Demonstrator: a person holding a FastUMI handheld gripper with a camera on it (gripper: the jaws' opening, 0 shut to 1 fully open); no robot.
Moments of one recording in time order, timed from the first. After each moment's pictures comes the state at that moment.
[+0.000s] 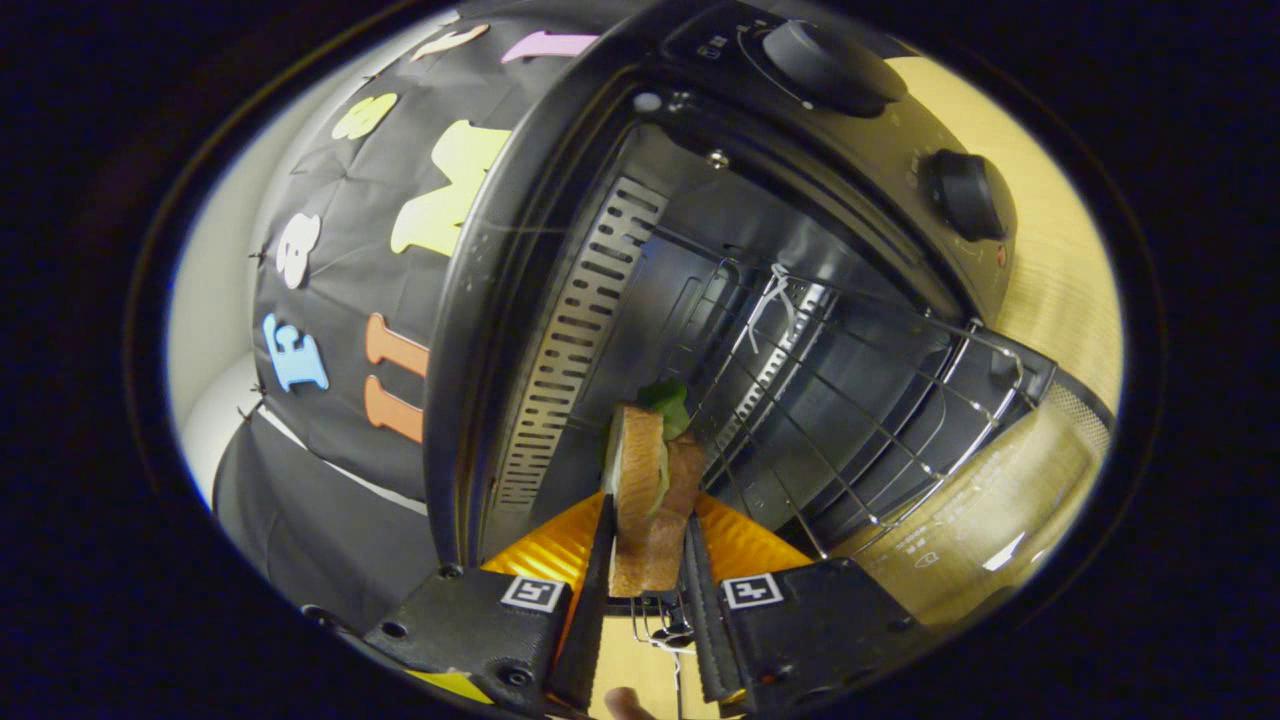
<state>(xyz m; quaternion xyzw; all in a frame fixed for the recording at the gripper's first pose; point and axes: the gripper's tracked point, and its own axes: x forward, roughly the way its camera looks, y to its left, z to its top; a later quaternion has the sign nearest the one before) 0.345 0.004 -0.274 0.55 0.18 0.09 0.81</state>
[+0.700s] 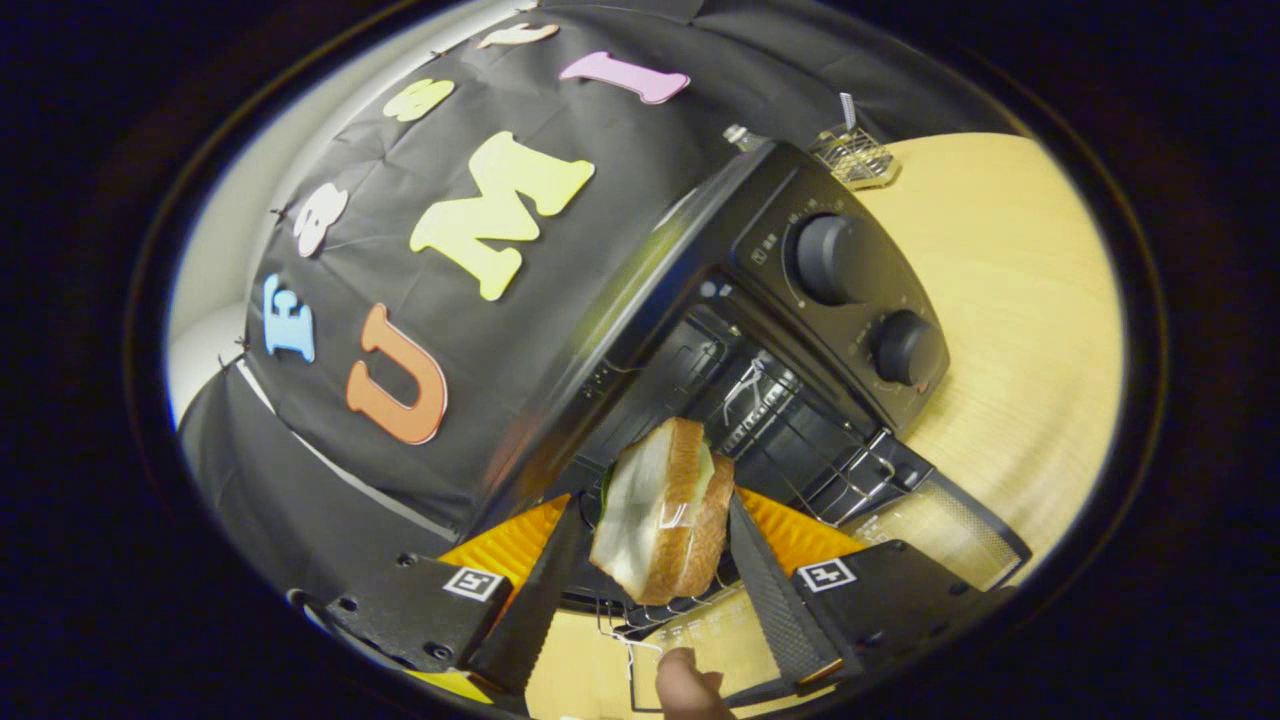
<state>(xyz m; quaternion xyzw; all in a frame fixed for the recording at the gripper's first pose) 0.314 -0.038 -0.249 0.46 0.15 0.04 0.88</state>
